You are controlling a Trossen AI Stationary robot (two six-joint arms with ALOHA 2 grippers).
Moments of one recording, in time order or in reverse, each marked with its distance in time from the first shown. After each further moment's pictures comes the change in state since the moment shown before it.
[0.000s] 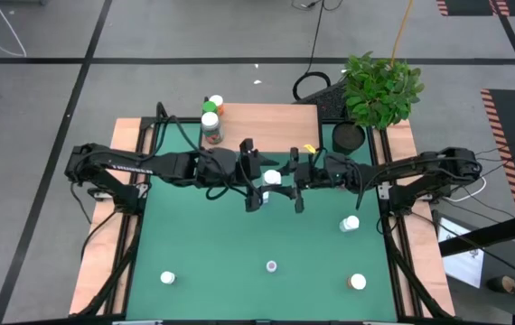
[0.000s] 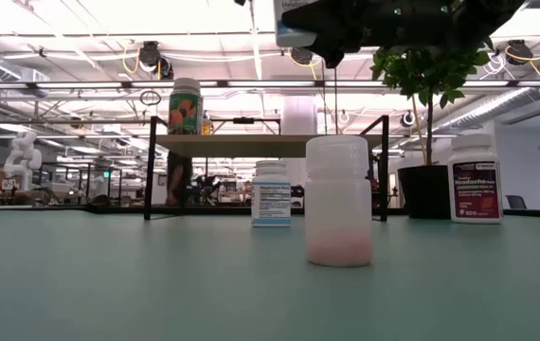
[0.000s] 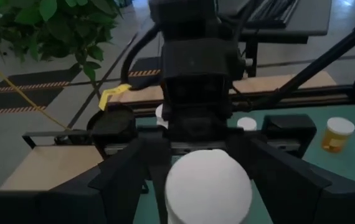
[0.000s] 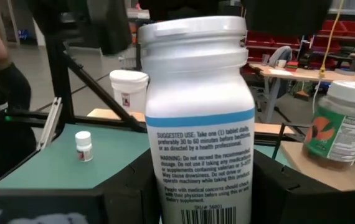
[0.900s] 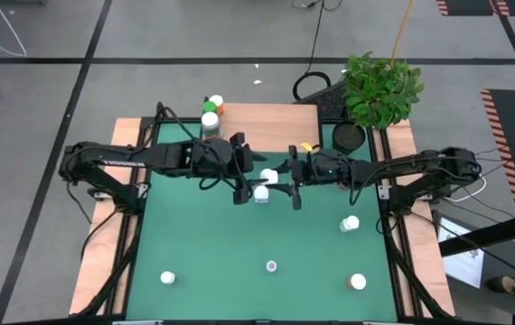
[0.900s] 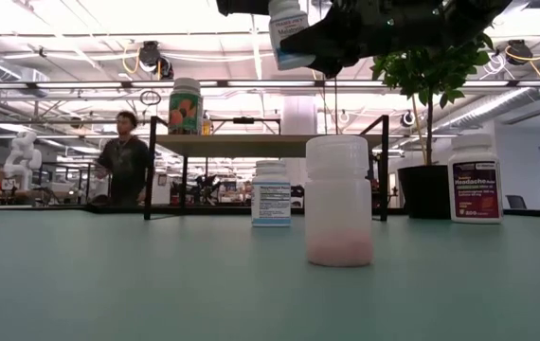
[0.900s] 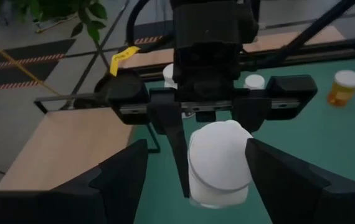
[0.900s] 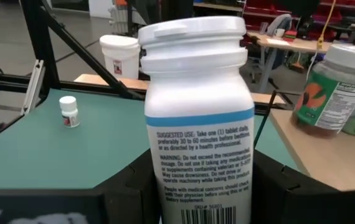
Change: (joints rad) left arm 0.066 -0.060 0.002 -0.229 0.067 0.034; right arm -0.035 0.002 0.048 -0.177 0.000 -0.045
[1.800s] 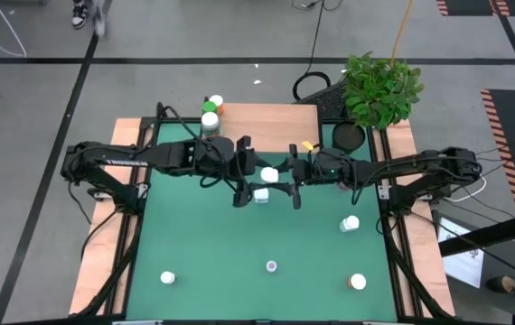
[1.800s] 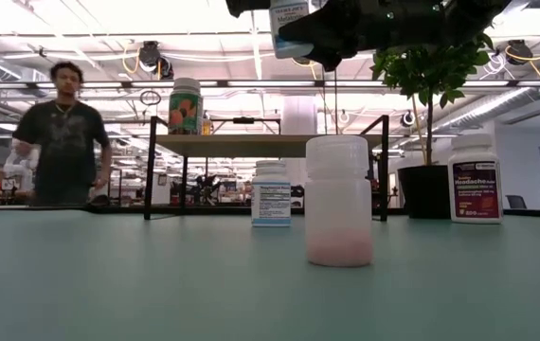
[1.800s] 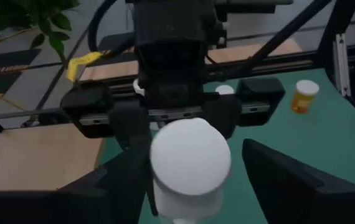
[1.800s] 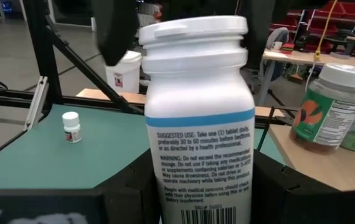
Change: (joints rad) left arm 0.012 0.014 -0.003 0.063 0.141 0.002; right arm 0.001 -0.003 0.002 0.043 0.005 0.012
